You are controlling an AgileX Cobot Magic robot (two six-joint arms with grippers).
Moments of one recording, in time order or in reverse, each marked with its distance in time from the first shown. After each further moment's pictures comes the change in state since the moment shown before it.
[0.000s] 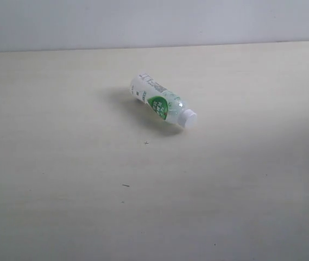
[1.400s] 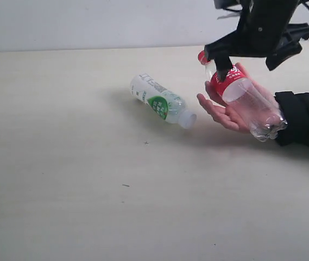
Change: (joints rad) left arm 0.000 0.000 0.000 0.000 0.000 0.000; right arm 0.001 1.283 -0.922 -0.043 0.703 0.134
